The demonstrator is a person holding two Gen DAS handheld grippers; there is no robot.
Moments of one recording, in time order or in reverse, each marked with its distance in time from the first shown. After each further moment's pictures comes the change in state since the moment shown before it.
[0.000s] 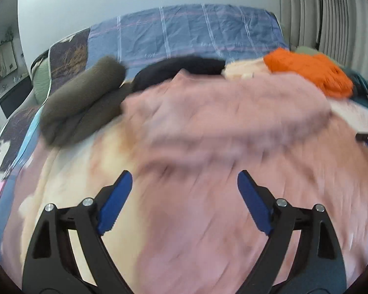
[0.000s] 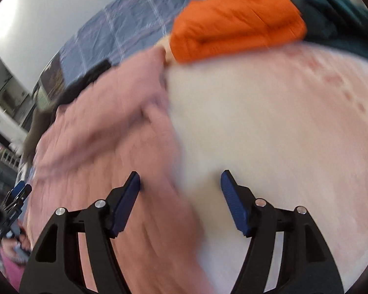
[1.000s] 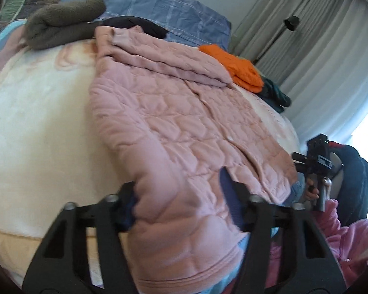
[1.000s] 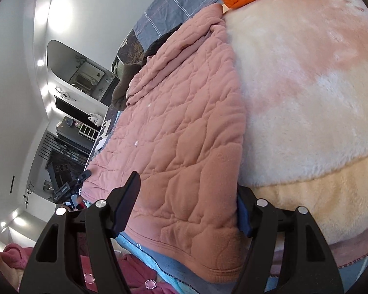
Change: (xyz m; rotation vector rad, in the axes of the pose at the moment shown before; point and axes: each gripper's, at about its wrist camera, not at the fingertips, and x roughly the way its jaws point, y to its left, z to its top) left arm -0.125 0.009 -0.125 -0.263 0.083 -0.533; right arm -0.080 -0.003 -0.120 -0.057 0.114 0.451
